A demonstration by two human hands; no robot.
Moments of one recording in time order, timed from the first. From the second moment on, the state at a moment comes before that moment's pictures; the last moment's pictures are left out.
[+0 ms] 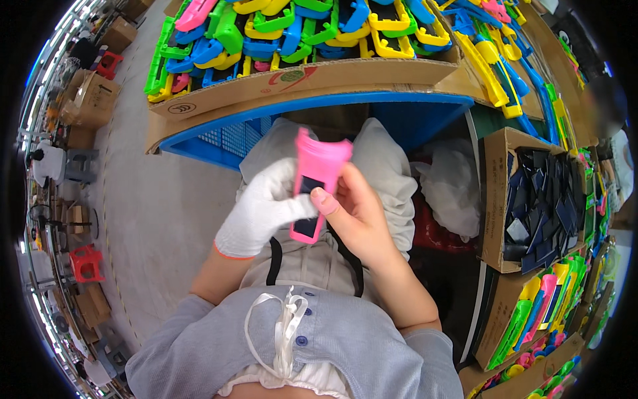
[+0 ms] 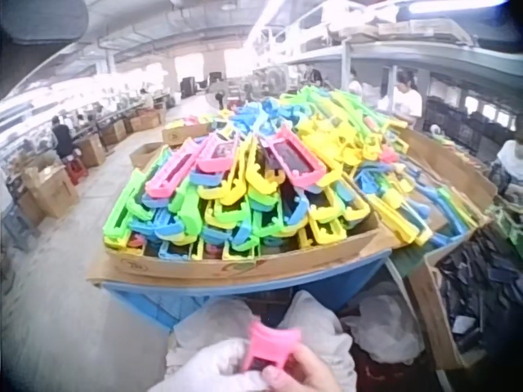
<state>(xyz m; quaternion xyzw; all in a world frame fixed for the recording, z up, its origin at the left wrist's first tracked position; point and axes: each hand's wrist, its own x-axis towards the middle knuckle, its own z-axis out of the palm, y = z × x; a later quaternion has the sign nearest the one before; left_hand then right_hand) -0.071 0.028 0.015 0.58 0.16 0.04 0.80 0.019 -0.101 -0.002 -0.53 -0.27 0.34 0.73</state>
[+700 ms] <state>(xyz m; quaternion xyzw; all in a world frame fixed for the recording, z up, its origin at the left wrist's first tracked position) -0.068 0.036 0.008 0.51 0.23 0.15 0.81 0.025 -0.104 -0.022 -0.47 -0.27 0.46 0.70</state>
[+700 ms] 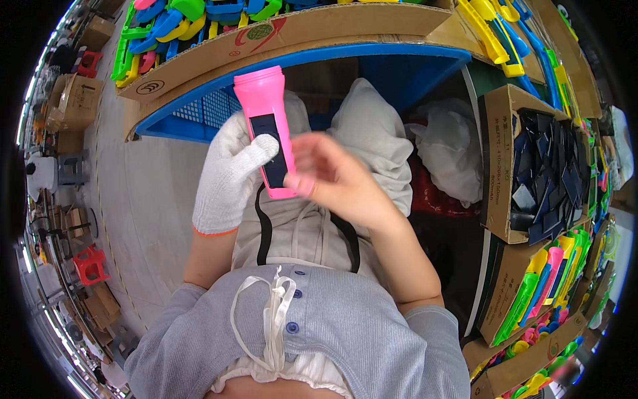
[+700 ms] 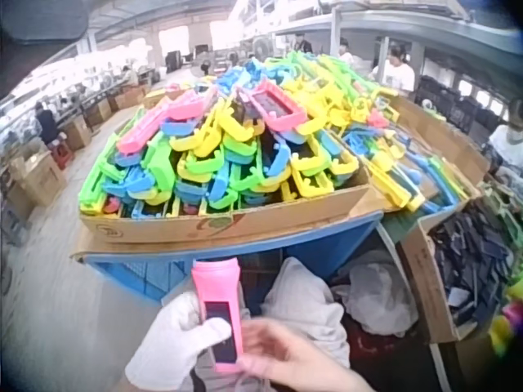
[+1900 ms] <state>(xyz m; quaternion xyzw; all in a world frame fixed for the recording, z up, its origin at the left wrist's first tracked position) -0.085 0.027 0.004 0.50 0.20 0.00 0.84 0.017 -0.049 0.001 -0.47 -0.18 0.38 0.78</state>
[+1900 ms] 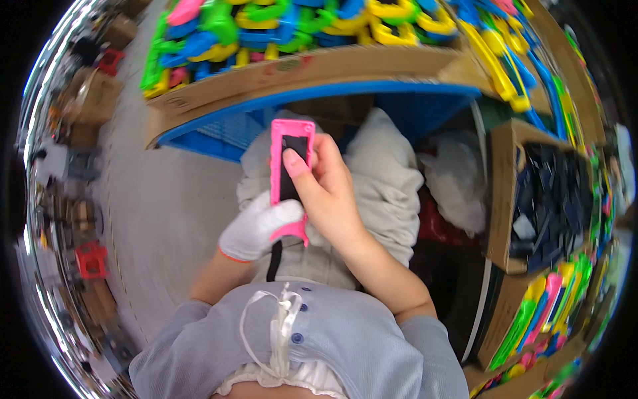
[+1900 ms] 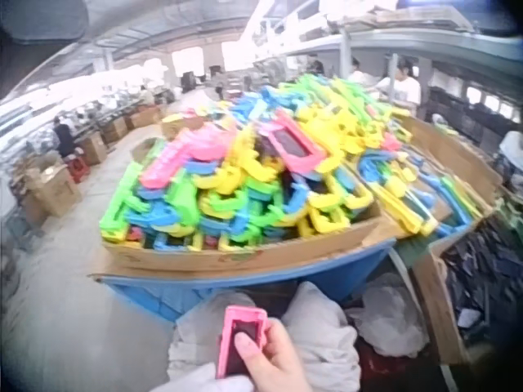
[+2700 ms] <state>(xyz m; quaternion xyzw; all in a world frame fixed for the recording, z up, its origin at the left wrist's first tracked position) -0.200 0.011 -0.014 0.63 0.44 0.17 0.62 -0.048 0.051 -0.006 -0.38 -0.56 0.45 0.58</state>
